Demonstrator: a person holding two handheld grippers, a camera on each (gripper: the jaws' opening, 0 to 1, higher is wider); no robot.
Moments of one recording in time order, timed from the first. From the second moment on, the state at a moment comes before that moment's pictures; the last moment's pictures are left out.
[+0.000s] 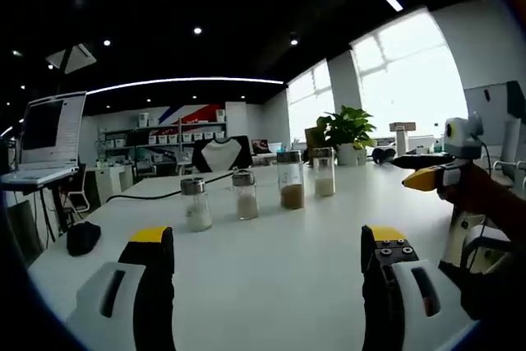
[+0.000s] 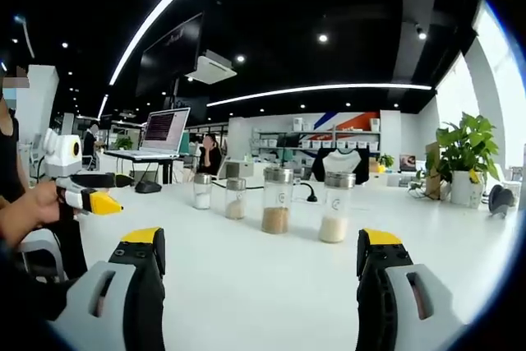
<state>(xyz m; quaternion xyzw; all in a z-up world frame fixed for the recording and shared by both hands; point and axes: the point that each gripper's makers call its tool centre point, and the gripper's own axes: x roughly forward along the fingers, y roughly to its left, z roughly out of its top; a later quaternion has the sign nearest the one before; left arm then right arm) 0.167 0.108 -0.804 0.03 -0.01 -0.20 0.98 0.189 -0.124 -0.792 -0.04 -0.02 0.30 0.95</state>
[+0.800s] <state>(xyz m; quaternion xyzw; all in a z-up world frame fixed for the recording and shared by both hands) 0.172 0.106 -0.803 0.02 -0.01 -0.20 0.98 0.188 -0.138 -0.802 -0.05 0.01 0.27 0.96</state>
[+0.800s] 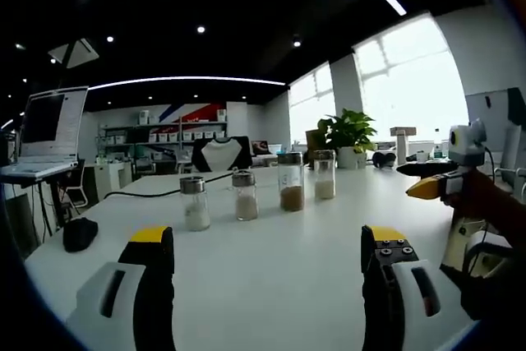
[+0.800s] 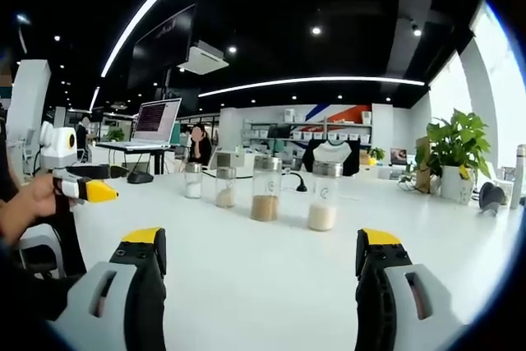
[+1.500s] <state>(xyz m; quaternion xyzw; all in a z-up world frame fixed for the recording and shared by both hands) 0.216 0.124 -0.790 0.03 -0.01 -0.18 0.98 0.186 -0.126 -0.805 -0.04 0.01 0.29 0.96</state>
